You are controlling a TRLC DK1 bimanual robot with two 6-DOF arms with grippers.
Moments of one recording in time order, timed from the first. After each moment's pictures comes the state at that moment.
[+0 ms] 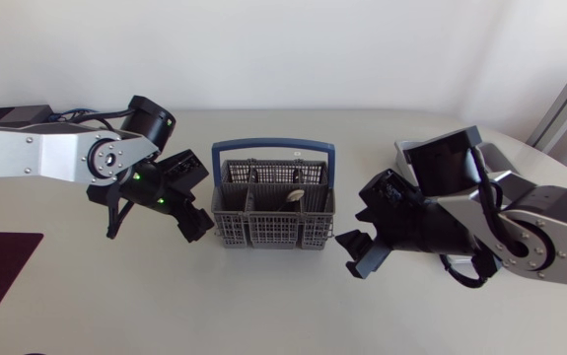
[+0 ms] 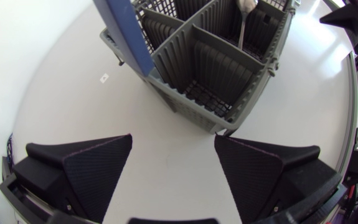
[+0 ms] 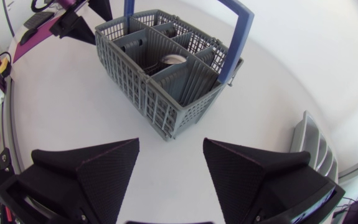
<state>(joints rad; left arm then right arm) -0.33 1.66 1.00 -0.43 0.12 0.58 0.51 1.27 0.66 -0.21 -0.08 -0.27</state>
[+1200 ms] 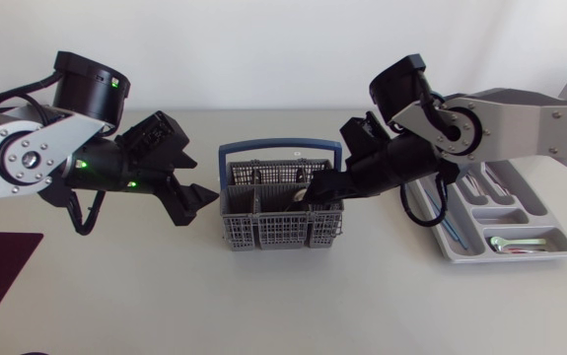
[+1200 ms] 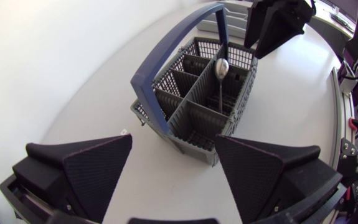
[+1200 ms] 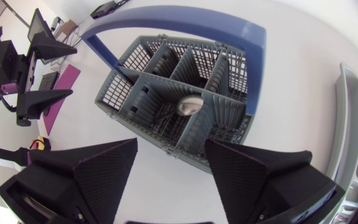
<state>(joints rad) -0.35 1.37 0.93 -0.34 0.23 0.58 0.45 1.58 1.09 -0.47 -0.35 0.13</state>
